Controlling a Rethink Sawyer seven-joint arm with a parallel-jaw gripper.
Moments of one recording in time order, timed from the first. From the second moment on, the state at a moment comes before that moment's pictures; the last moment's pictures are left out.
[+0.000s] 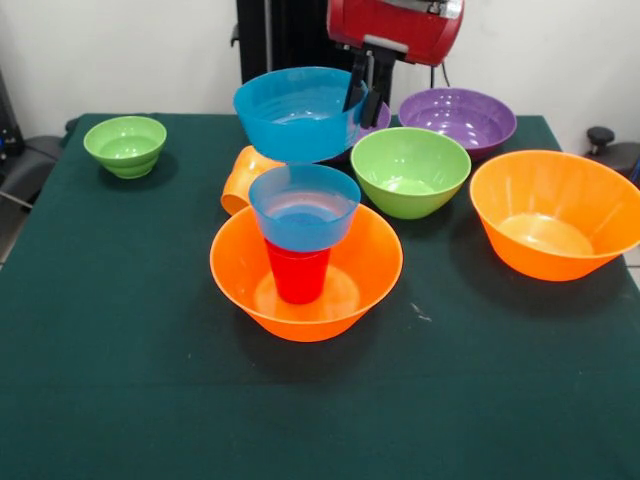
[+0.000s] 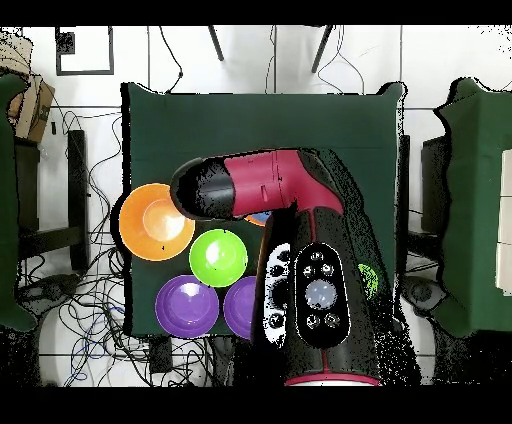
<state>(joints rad) -0.21 -0.81 0.13 1.51 -0.38 0.80 2.07</state>
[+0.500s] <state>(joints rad) -0.21 -0.77 0.12 1.48 -0.38 0.80 2.07</state>
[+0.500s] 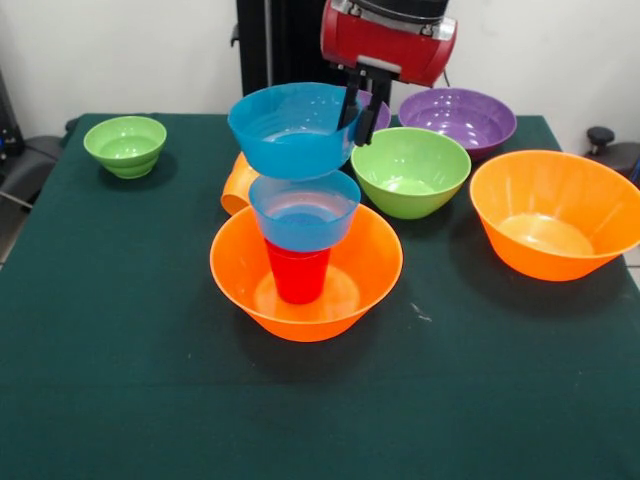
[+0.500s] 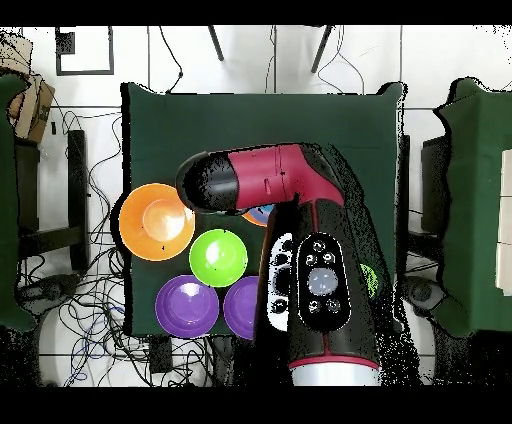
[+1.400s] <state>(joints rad) -0.21 -0.76 0.10 1.47 -0.38 0.80 2.07</state>
